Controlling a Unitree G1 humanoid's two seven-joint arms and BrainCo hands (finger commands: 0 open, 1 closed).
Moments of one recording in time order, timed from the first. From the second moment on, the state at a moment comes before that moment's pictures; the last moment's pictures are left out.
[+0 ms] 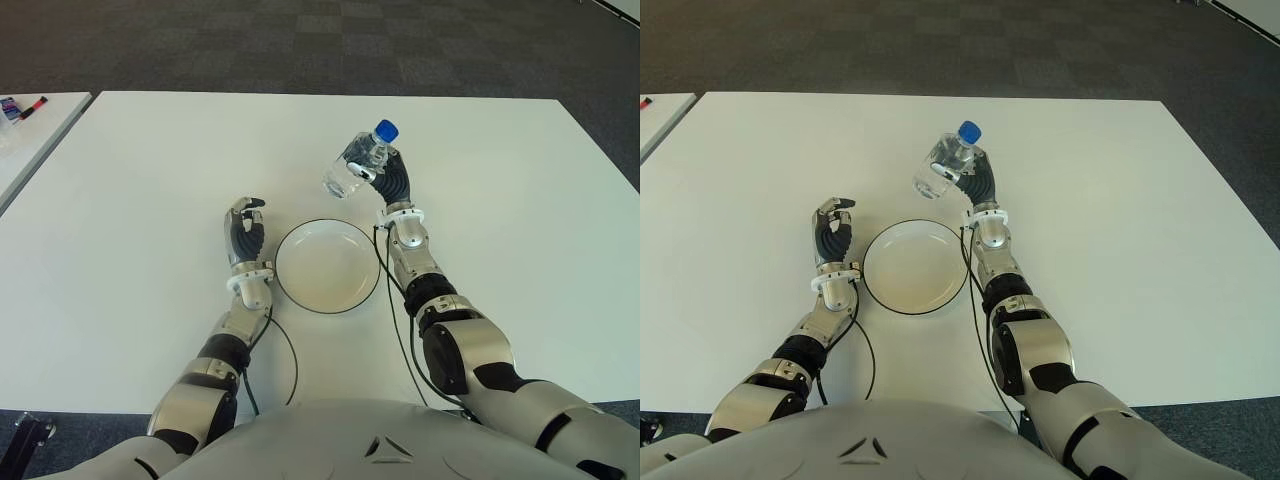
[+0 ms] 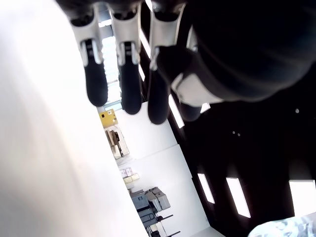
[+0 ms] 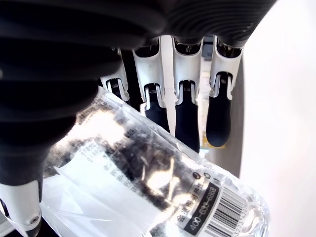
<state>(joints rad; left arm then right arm) -0.20 0.03 -0.06 0.85 0.39 -0.63 0.74 -0.58 0.03 -0.06 0.94 -0.08 -0.61 -0.07</state>
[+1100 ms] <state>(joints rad) -0.21 0.03 -0.06 0.86 0.38 -0.63 0.74 -0.44 0.03 -0.03 0.66 -0.08 -0.57 -0.05</state>
